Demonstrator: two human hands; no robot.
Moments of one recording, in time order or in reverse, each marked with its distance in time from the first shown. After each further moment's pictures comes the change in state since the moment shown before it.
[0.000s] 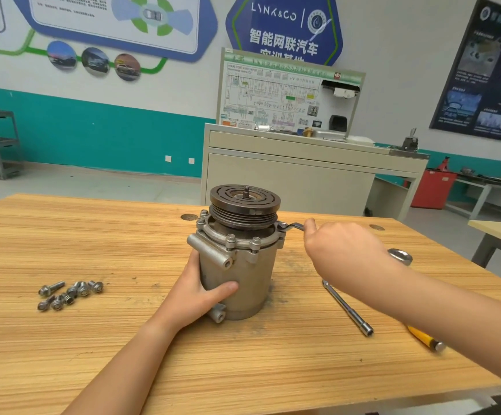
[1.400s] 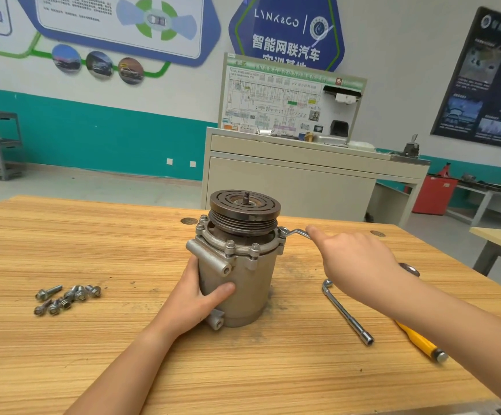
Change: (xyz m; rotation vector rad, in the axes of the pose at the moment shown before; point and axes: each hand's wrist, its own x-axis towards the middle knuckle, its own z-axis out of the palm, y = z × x) left_hand -0.002 0.005 0.002 -0.018 0.008 -0.015; right_hand -0.006 0.010 0.008 0.246 0.029 0.166
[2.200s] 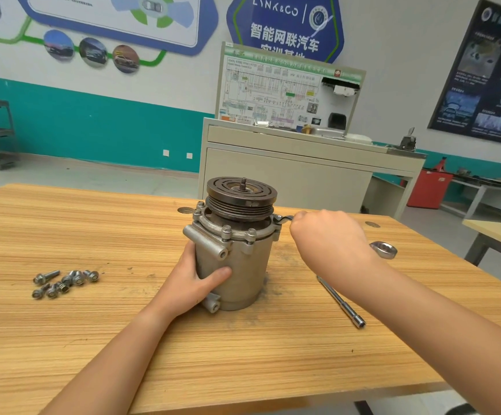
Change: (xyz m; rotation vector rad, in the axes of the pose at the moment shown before) left_hand 0.002 -0.003 0.000 0.011 0.014 0.003; right_hand -0.002 -0.028 -0.031 -0.134 -0.054 -0.099
